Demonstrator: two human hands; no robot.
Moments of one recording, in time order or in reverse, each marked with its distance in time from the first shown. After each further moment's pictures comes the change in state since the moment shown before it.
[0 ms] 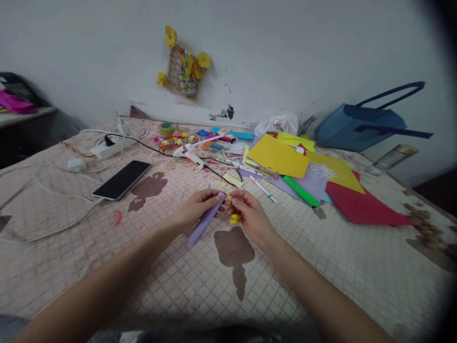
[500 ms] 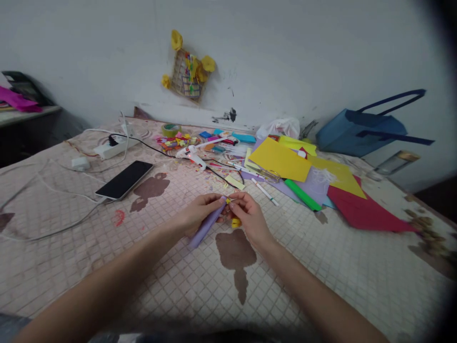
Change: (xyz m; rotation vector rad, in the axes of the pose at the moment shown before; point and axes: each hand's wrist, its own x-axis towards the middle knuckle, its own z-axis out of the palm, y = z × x) left_hand 0.001 -0.007 -0.001 -0.077 -0.030 -0.043; right_hand 0.001 0.011 0.001 -0.262 -0.038 -0.159
